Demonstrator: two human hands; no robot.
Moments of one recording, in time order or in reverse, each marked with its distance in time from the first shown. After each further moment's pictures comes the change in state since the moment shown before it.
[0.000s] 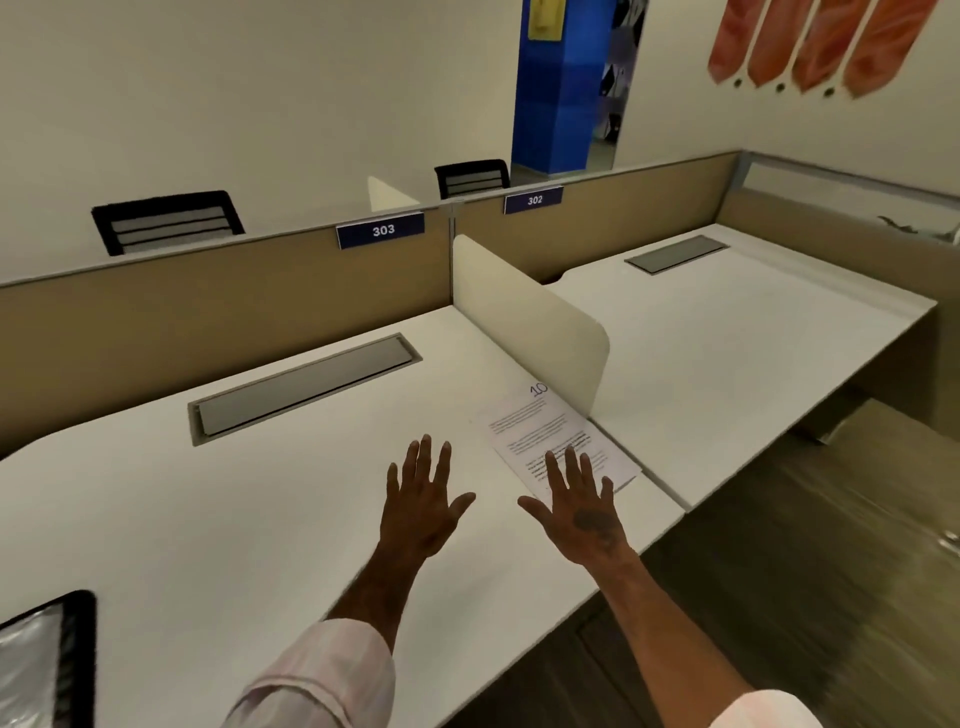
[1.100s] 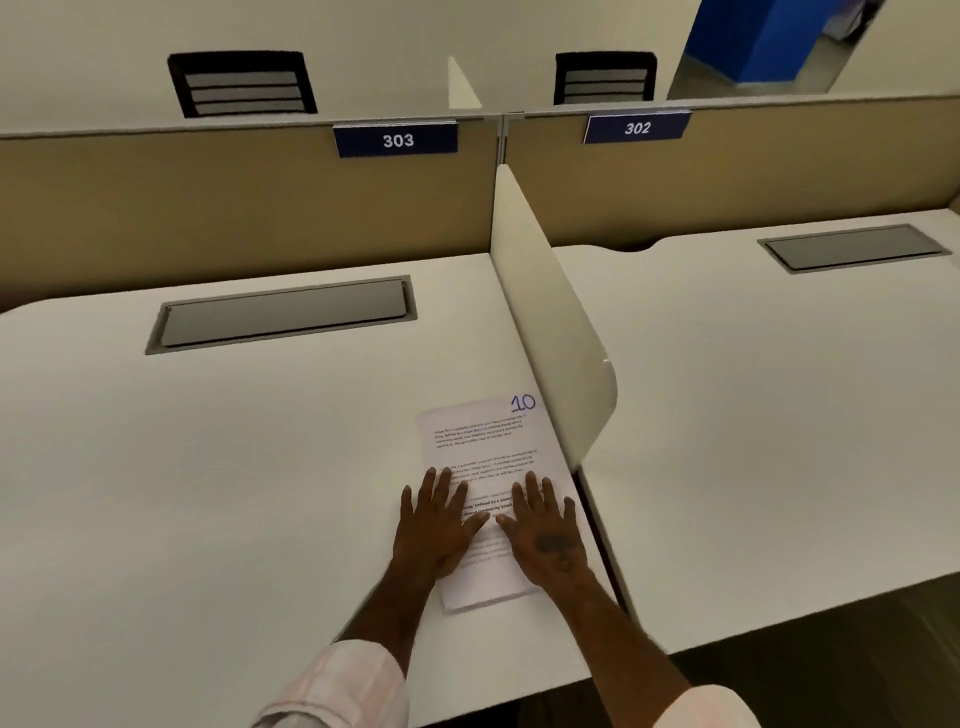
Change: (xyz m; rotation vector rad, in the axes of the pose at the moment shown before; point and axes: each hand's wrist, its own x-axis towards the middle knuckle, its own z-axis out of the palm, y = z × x) left_hand 0.147 0.139 0.117 -0.060 -0.314 -0.377; right_hand 0.198 0.125 0.092 -0.050 -0.257 -0.361
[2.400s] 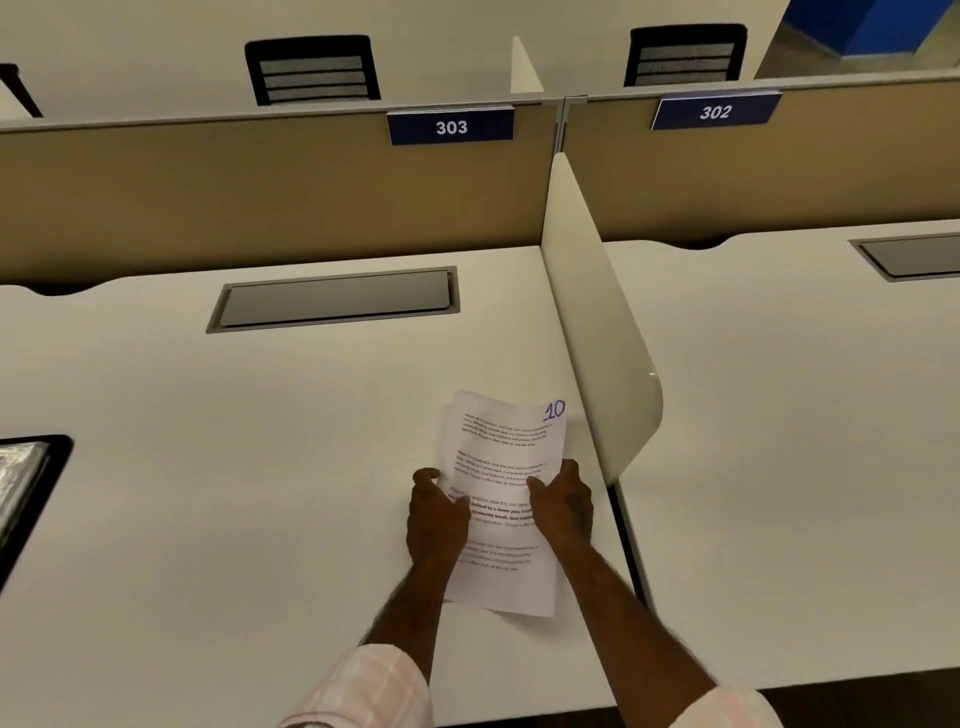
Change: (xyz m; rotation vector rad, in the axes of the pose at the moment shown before) left_hand 0.003 0.003 -0.014 -0.793 0.327 -0.619; right_hand 0.040 -0.028 -0.057 0.900 -0.015 0.405
